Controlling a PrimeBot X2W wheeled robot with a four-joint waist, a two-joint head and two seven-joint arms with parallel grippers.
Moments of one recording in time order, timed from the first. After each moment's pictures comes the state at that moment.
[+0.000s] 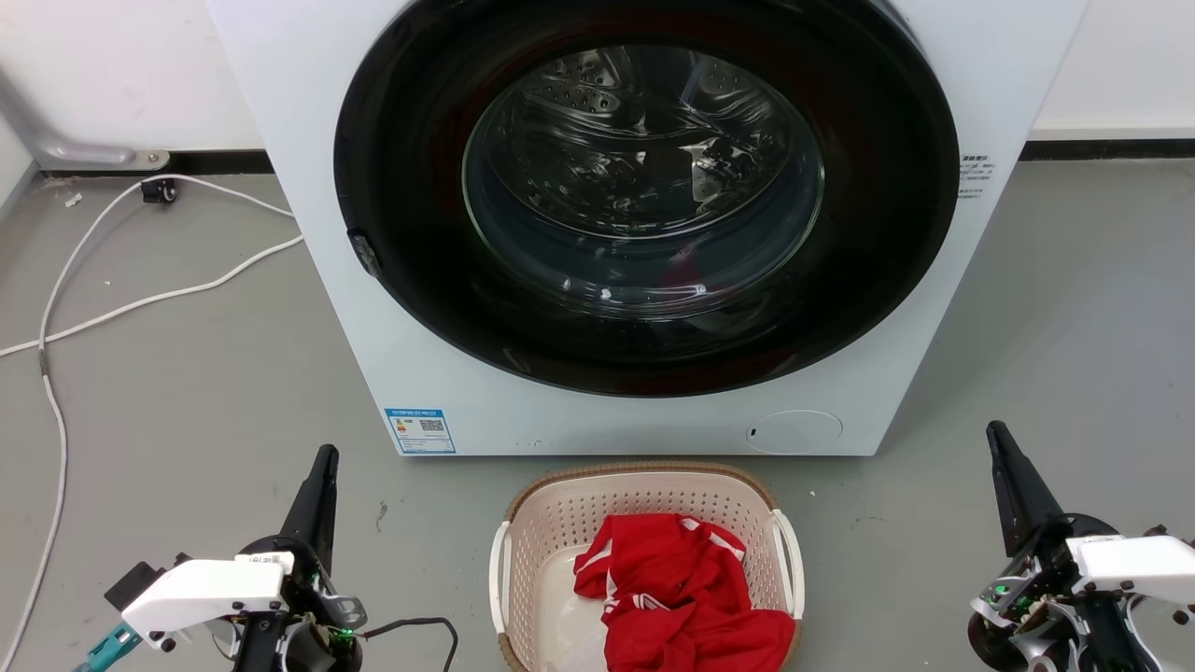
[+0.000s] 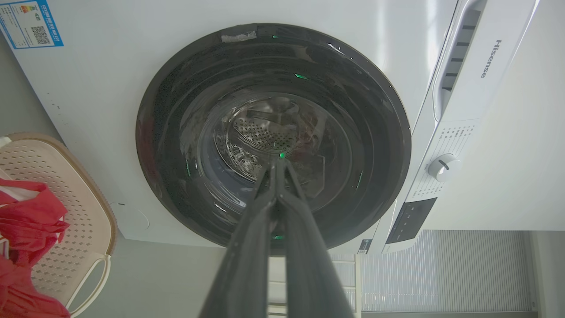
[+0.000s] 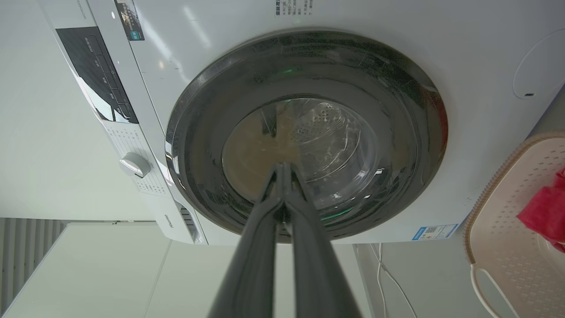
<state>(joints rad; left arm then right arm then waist) -0.10 0.06 0.10 0.25 -1.62 -0.13 0.10 -0.10 -0.06 -0.11 0.25 1.61 0.13 0.11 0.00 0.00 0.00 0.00</state>
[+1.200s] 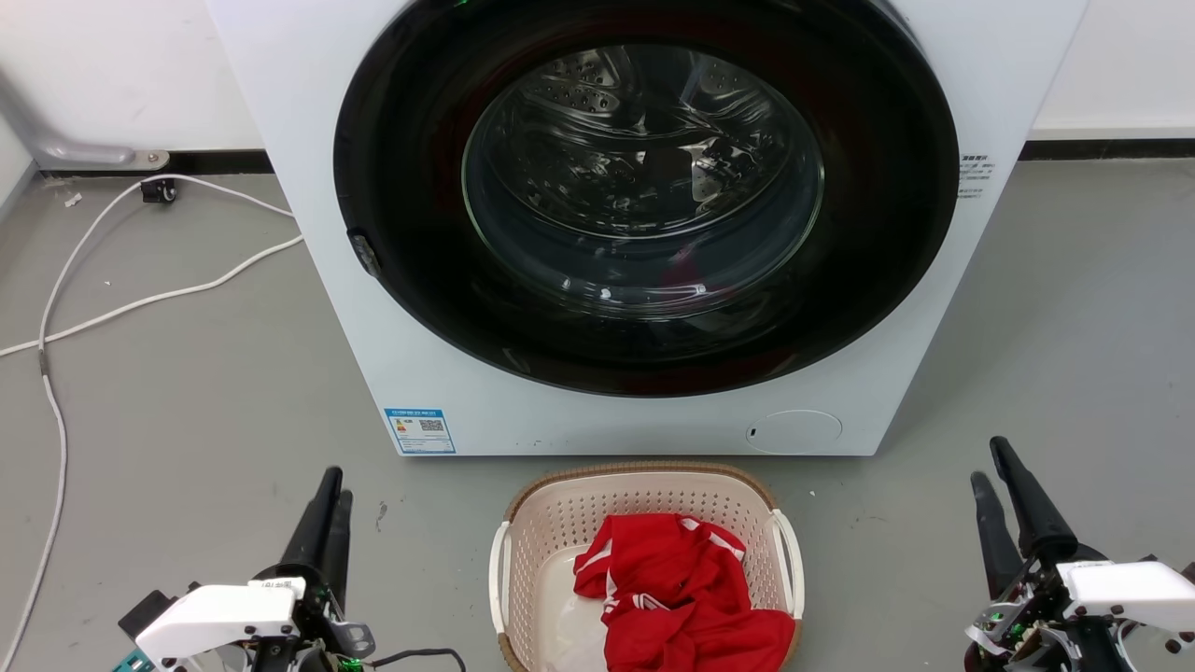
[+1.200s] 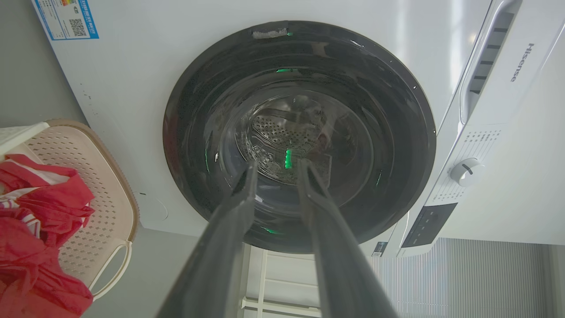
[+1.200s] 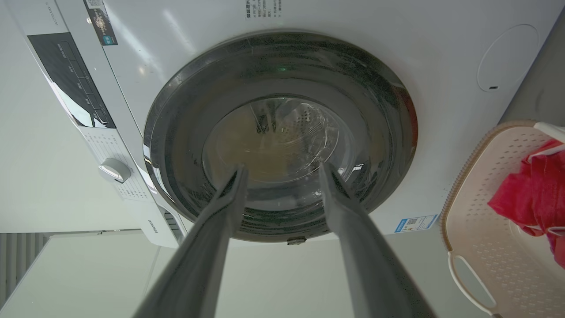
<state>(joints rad) -0.07 0.05 0.10 0.28 -1.61 -0.13 0.10 -0.07 -0.05 -0.11 0.27 1.61 0.13 0.11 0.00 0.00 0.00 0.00</state>
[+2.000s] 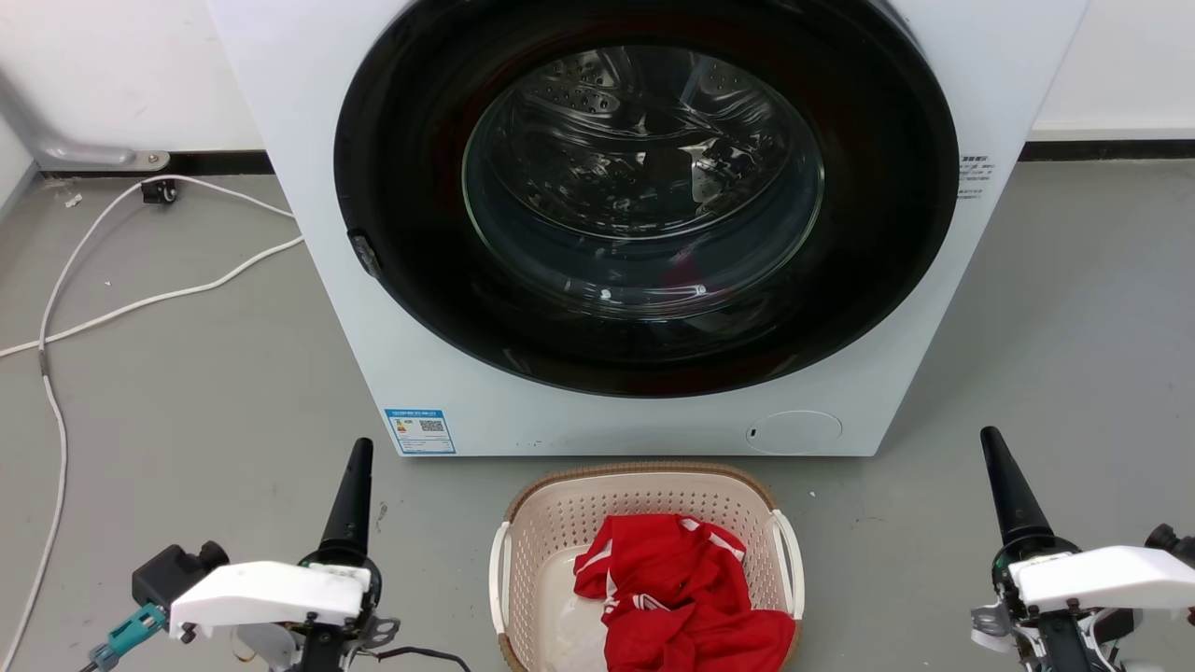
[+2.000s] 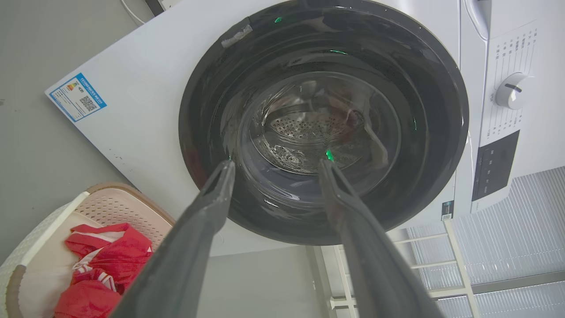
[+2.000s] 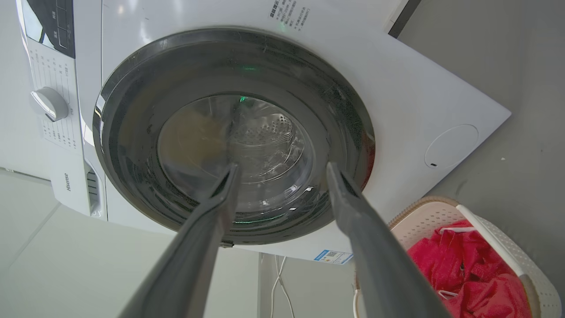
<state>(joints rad) -0.08 0.05 0.03 0.23 -1.25 -0.13 0.00 -0.07 -0.06 -0.08 0.25 1.21 0.13 0.00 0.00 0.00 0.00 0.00</state>
